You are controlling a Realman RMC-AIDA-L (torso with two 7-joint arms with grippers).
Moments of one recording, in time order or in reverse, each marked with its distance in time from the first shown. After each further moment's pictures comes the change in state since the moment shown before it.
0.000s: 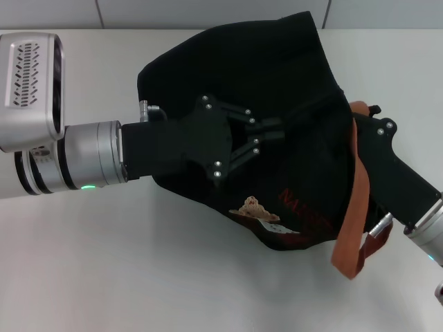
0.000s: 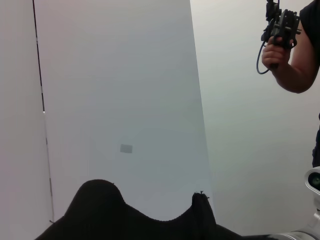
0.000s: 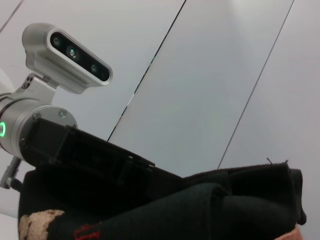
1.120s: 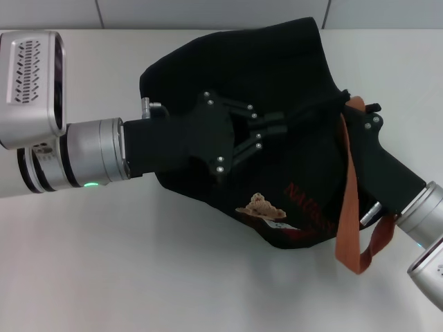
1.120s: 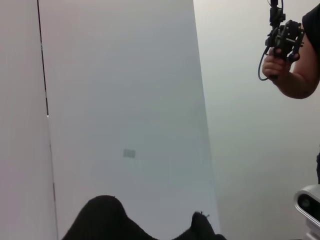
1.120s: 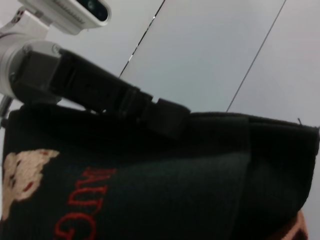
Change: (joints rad) left arm -0.012 0.000 -0.001 -0.023 -0.021 -0.001 0.008; right arm 0.026 0.000 0.030 0.007 0.006 0.147 -0.042
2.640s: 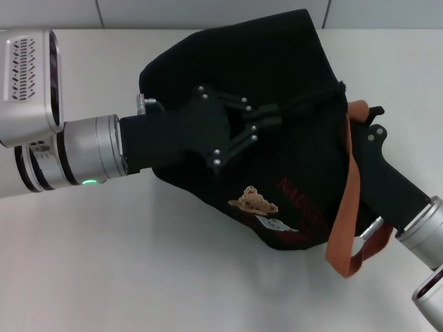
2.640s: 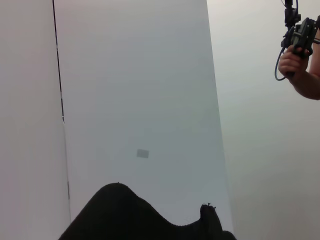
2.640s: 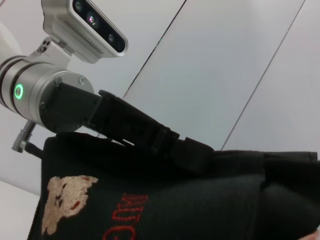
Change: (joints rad) left arm 0.008 0.000 -0.009 -0.001 -0.017 -0.017 0.002; right arm -0.032 0.000 -0.012 0.034 -0.009 -0.079 -0.074
